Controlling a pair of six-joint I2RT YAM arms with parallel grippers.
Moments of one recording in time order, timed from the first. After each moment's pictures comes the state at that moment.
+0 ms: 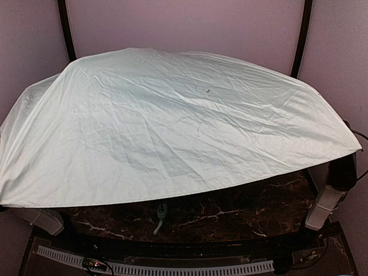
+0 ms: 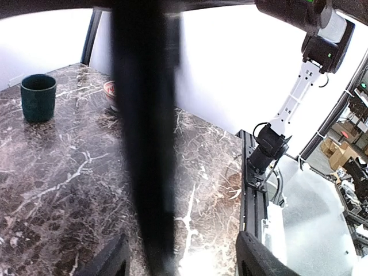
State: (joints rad) left arm -0.82 1.30 0.60 0.51 0.53 -0.29; right arm 0.95 1.72 1.46 0.53 -0.25 0.45
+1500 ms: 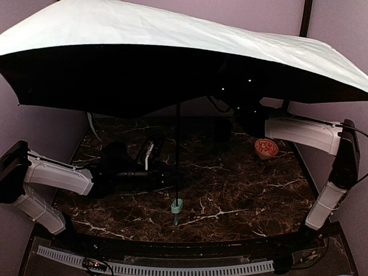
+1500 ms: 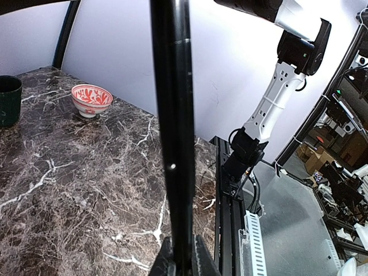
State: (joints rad) left arm -0.90 1.44 0.60 0.73 0.56 -0.39; right arm 0.82 1.68 1.44 0.73 -0.26 0.58
